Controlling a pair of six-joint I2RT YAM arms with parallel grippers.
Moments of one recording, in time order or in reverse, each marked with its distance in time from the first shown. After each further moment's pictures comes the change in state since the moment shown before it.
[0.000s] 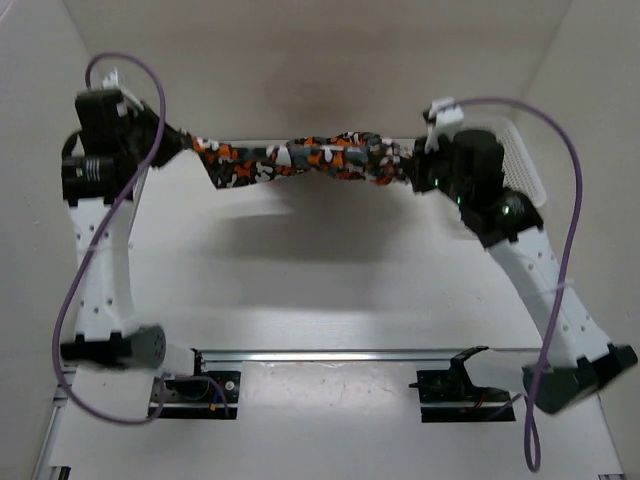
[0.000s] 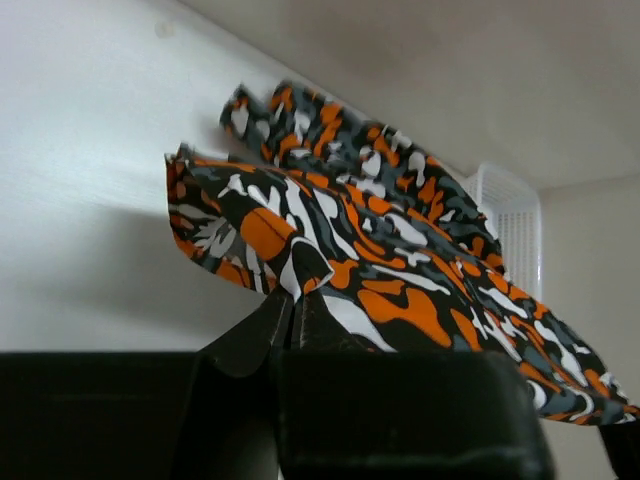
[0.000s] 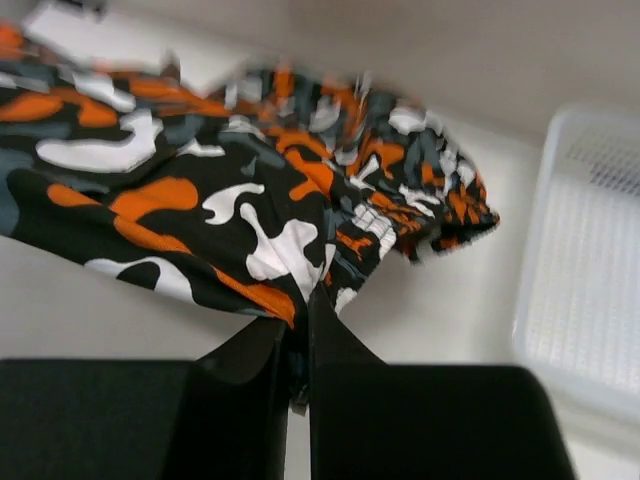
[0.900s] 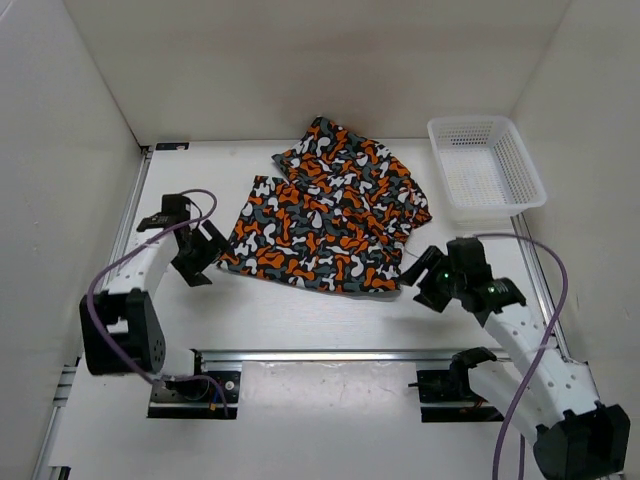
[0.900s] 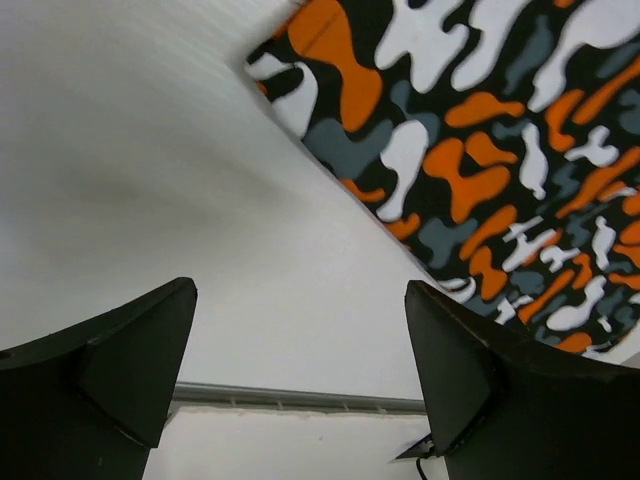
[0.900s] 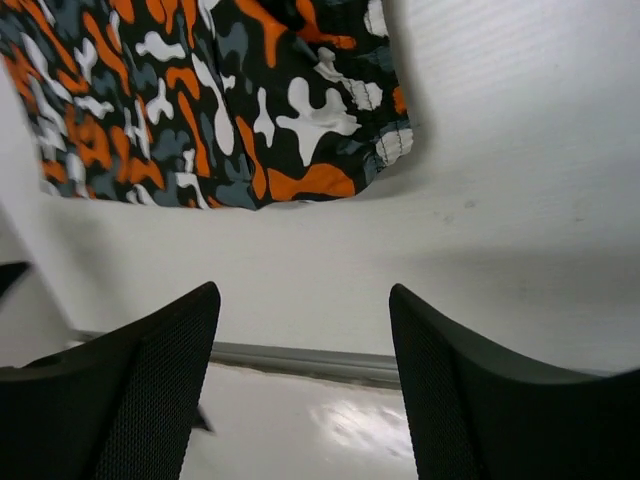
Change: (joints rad) left arm -0.014 -0.171 -1.125 0.172 -0.017 -0.055; right arm -0.080 -0.420 -0.905 -0.107 -0.148 0.867
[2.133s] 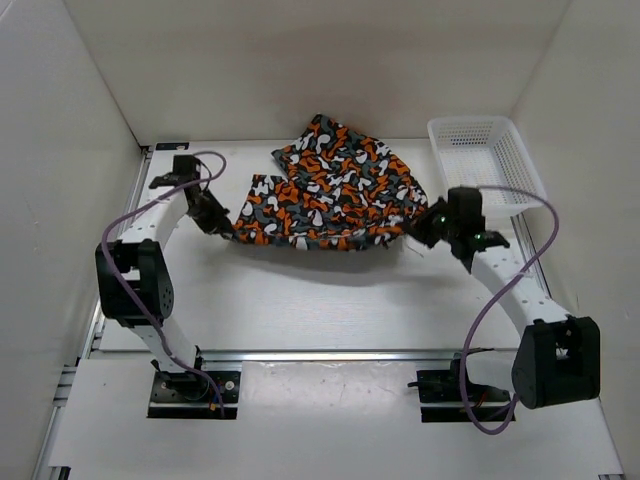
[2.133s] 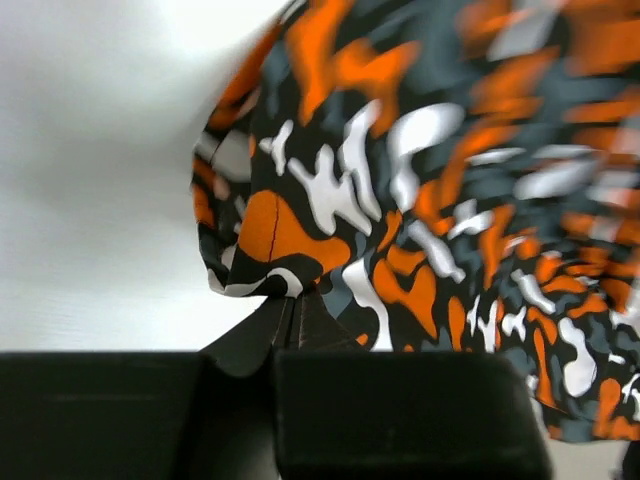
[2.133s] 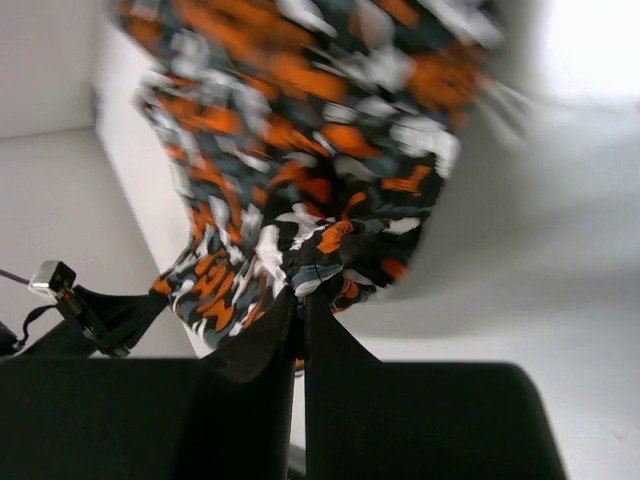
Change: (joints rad) left arm -0.045 0.390 0.345 0.048 0.042 -0.015; right arm -0.159 0.367 0.088 0.483 -0.088 0.182
